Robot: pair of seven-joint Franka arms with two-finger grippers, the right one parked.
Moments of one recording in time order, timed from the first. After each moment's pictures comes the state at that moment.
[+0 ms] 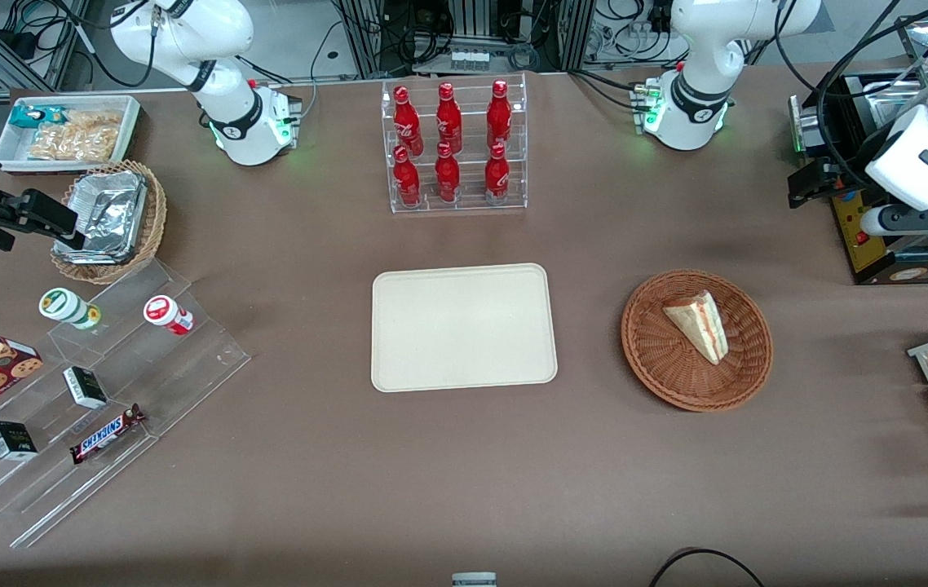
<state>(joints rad) -0.04 -0.04 -0.05 -1.61 0.00 1.39 -0.09</state>
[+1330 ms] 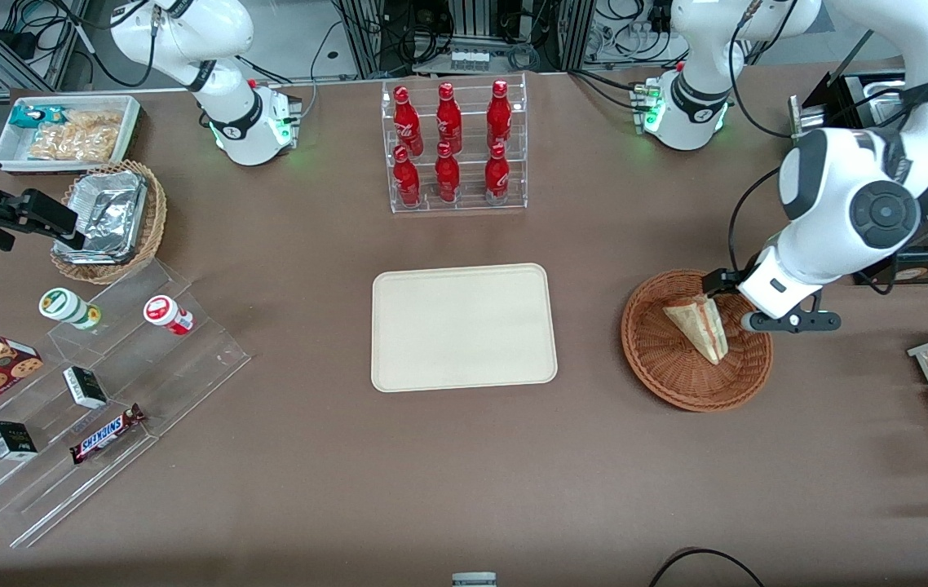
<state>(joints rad) -0.08 0.09 -0.05 -2.10 0.00 2.06 -0.16</state>
